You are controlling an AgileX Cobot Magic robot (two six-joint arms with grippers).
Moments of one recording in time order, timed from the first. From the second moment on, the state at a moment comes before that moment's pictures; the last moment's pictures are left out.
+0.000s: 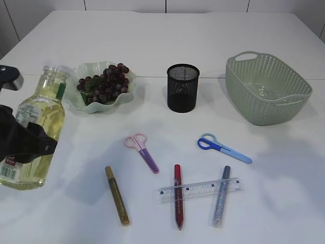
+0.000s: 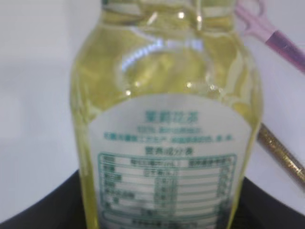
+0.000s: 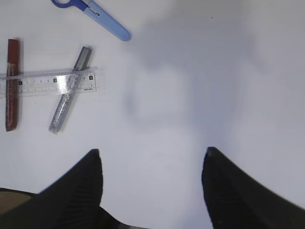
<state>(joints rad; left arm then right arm) -0.39 1.36 -0.68 0.15 0.35 -0.24 0.04 1.27 -1.11 0.11 1.21 -0.05</state>
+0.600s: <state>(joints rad) -0.29 1.40 -0.44 0.18 -0.56 -0.24 0.04 1.27 -1.11 0.11 1.22 -0.05</state>
